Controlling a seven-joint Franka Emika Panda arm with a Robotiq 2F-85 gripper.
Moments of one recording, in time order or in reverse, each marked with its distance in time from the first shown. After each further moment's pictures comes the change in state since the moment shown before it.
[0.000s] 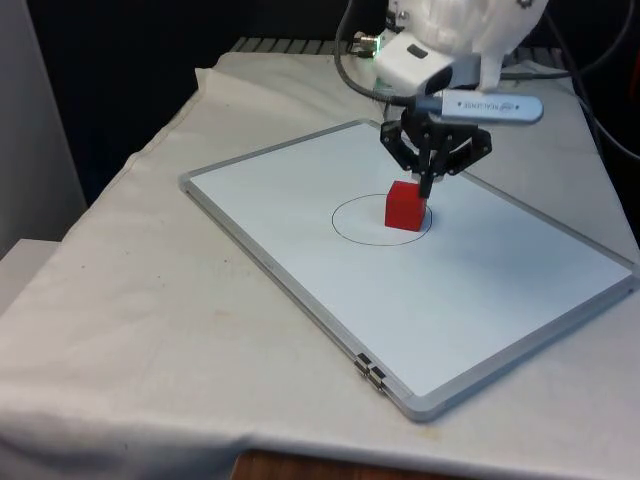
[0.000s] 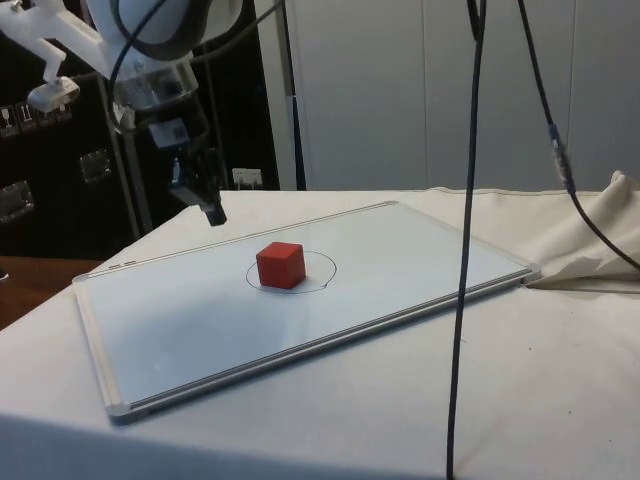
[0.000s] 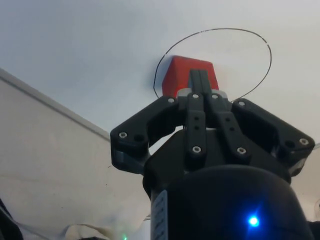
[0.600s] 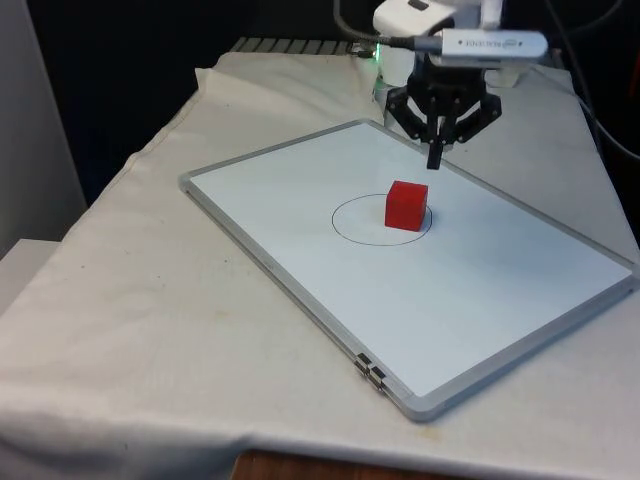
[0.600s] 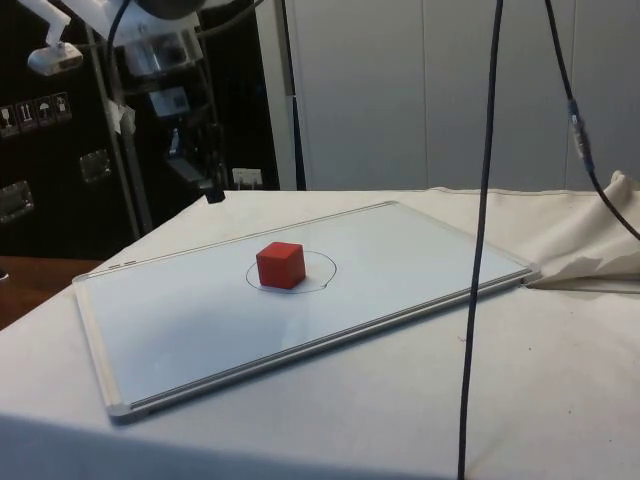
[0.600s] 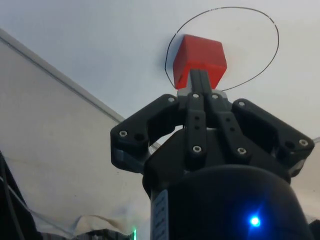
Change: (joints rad) arm -0.004 -0.097 0.009 -0.062 0.025 0.001 0.015
